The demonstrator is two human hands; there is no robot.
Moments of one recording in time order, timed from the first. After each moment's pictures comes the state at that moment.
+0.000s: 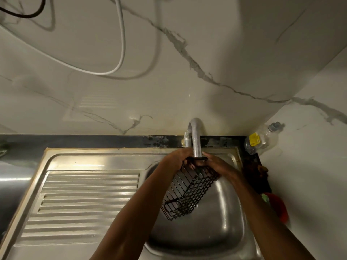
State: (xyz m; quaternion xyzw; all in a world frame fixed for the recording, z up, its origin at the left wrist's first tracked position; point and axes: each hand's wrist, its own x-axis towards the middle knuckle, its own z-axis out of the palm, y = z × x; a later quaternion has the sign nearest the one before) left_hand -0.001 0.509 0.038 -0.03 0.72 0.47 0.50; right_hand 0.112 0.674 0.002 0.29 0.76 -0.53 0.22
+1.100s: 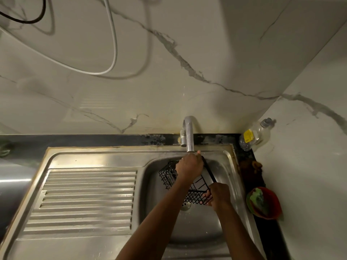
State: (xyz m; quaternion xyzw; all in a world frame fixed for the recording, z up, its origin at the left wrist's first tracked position) left_hand 0.087 0.522 0.056 0.16 0.90 0.30 0.29; right_hand 0.201 0.605 0.001 0.63 0.52 -0.57 0.09
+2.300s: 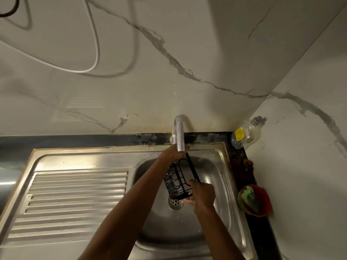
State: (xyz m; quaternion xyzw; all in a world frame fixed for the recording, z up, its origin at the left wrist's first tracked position) left_hand 0.021 0.524 0.057 0.14 0.81 0.37 0.44; right_hand 0.201 0.552 0.050 0.59 0.51 -0.62 -0.04
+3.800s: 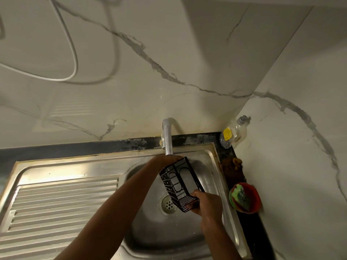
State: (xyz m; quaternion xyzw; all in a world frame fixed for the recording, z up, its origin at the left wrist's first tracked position) left_hand 0.005 0.533 -0.007 0.05 0.77 0.31 0.56; right_hand 0.248 0.564 0.084 0.59 0.47 -0.65 -0.09
